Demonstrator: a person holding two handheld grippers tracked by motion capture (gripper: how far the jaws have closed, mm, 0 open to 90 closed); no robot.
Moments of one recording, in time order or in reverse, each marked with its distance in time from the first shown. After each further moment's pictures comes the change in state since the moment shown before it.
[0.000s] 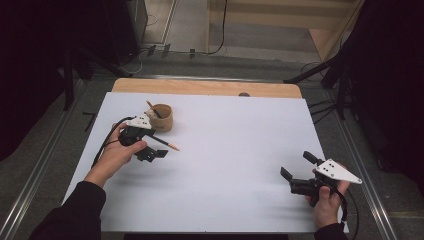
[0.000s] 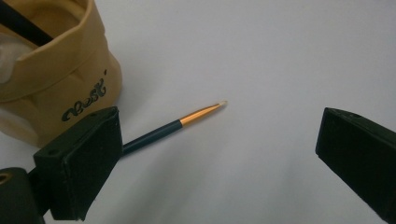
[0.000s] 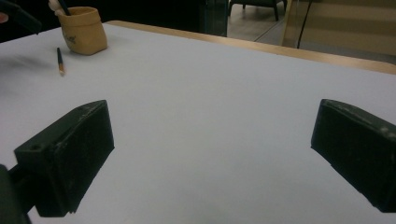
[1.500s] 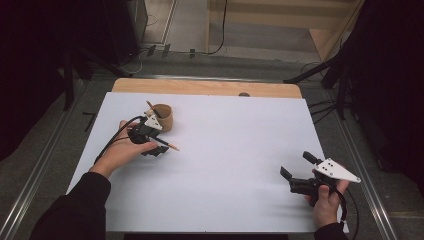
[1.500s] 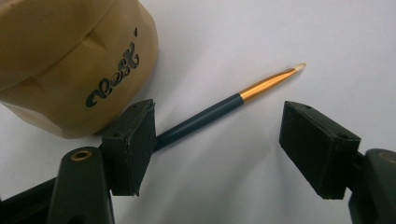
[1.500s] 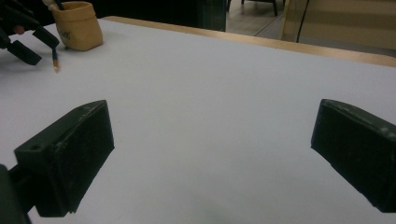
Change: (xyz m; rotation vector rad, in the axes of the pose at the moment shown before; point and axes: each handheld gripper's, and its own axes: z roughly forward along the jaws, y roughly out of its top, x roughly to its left) left arm 0.017 0.002 0.035 0.211 0.146 0.062; right arm -0.003 -0.003 0.003 0.016 -0.007 0.008
